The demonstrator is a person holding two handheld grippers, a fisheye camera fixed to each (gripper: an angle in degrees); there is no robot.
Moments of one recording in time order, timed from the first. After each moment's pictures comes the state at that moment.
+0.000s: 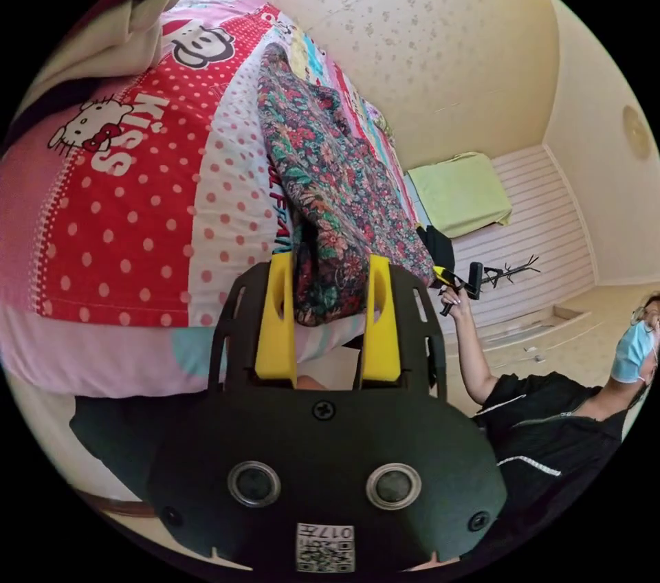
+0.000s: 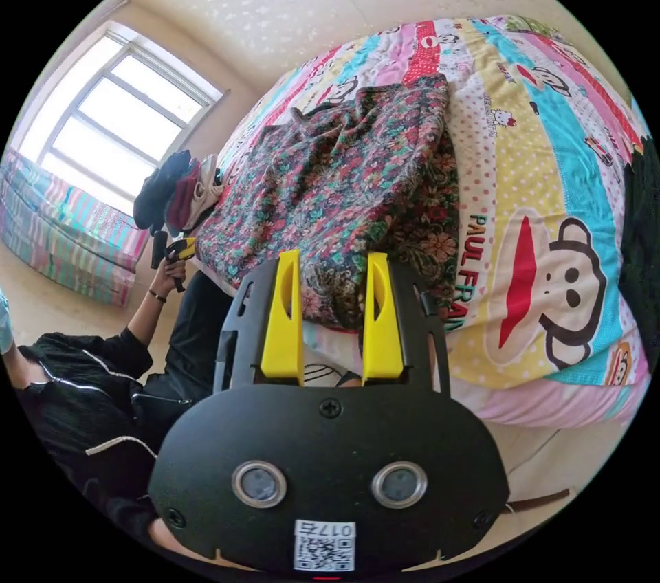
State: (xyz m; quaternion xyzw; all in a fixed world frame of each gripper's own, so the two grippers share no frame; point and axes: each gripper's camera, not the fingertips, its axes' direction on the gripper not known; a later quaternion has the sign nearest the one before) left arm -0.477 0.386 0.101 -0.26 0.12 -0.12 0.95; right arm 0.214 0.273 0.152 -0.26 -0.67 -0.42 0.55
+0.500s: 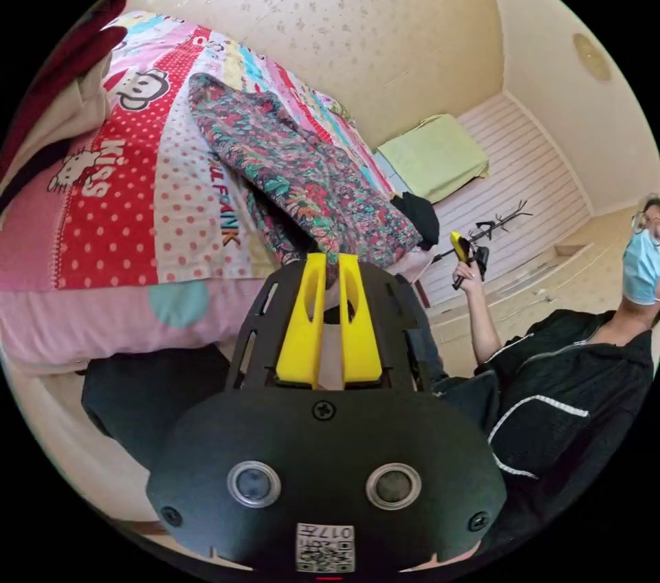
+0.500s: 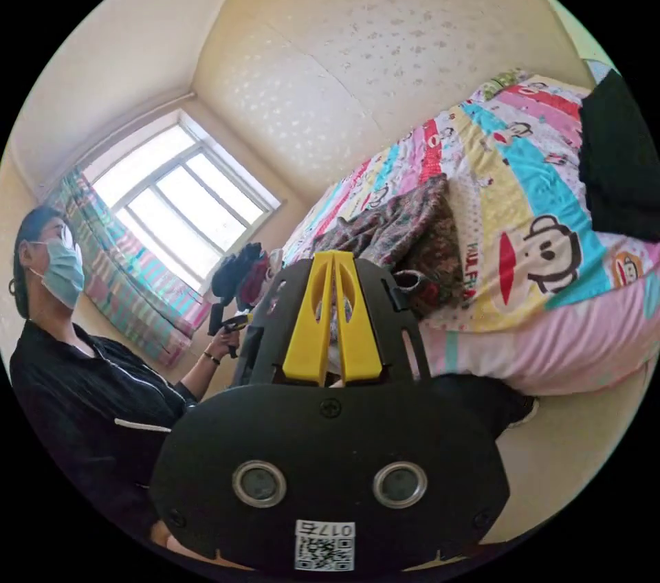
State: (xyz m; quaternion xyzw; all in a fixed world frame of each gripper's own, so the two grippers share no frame) left arm -0.400 0.428 0.053 -0.29 0.09 -0.02 0.95; right arm 0.393 0.260 0.203 -0.27 -0.76 -0.22 0.55
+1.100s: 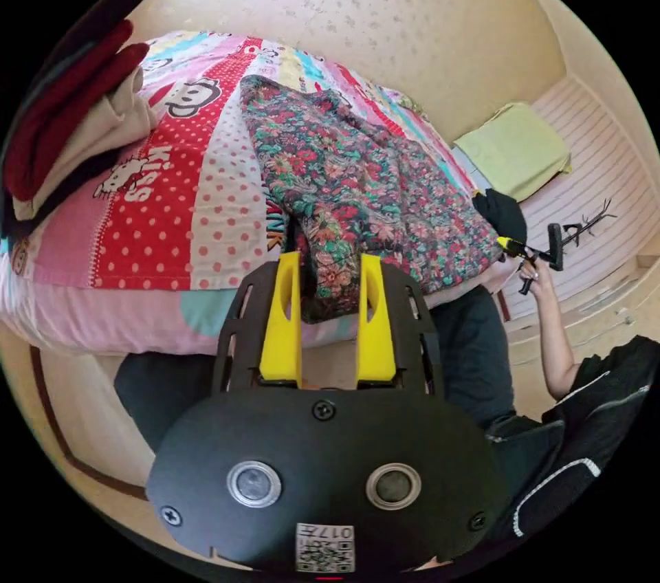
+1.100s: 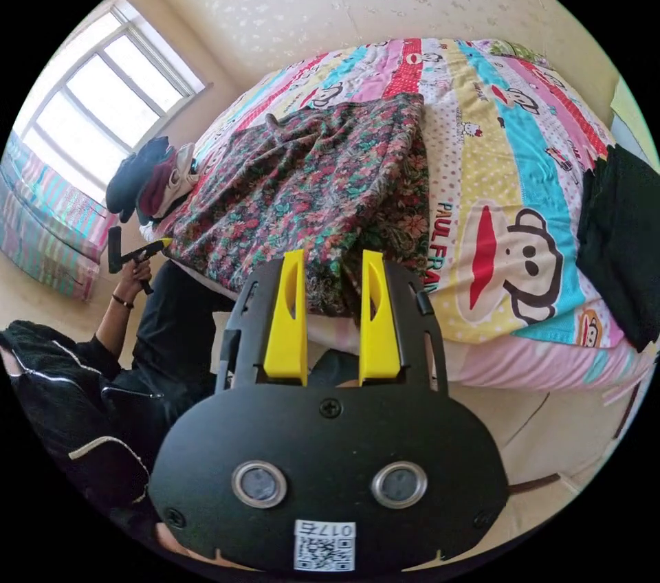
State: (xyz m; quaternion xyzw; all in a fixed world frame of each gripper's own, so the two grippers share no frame) left arm -0.291 0.441 0.080 -0.28 -0.09 0.06 0.95; right arm 0.281 0.309 0.090 -0.23 -0.65 -0.45 0.57
